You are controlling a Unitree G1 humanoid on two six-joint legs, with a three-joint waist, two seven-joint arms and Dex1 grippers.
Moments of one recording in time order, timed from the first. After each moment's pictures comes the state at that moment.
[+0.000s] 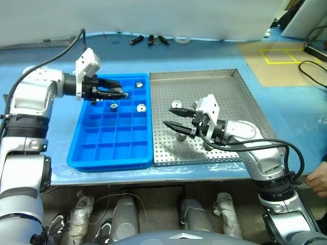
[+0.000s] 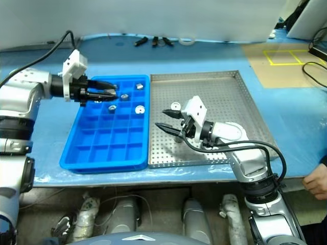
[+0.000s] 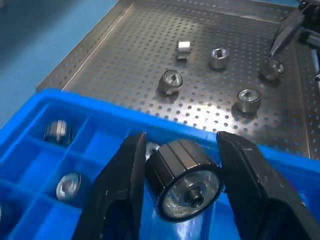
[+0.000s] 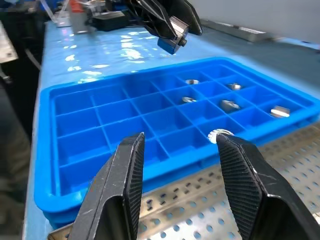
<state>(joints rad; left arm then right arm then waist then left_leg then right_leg) -0.84 0.78 0.02 0.29 -0.26 0.58 -1.37 -0.42 -0.48 0.17 -0.30 0.41 0.47 0.84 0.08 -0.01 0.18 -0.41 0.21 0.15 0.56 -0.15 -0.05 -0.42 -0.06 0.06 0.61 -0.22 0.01</state>
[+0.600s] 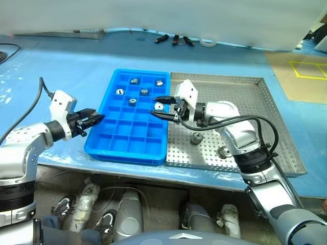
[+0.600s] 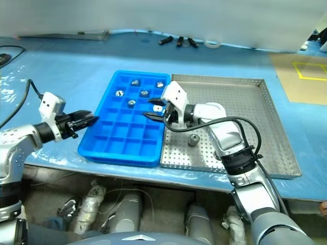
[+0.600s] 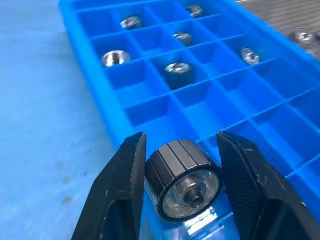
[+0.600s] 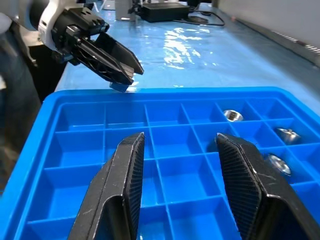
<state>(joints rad) -0.26 0.65 0.34 -0.20 -0.40 0.79 -0.79 -0.67 -0.38 0.26 -0.06 0.28 0.43 0.90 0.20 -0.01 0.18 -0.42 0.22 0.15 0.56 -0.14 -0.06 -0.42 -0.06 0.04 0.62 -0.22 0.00</state>
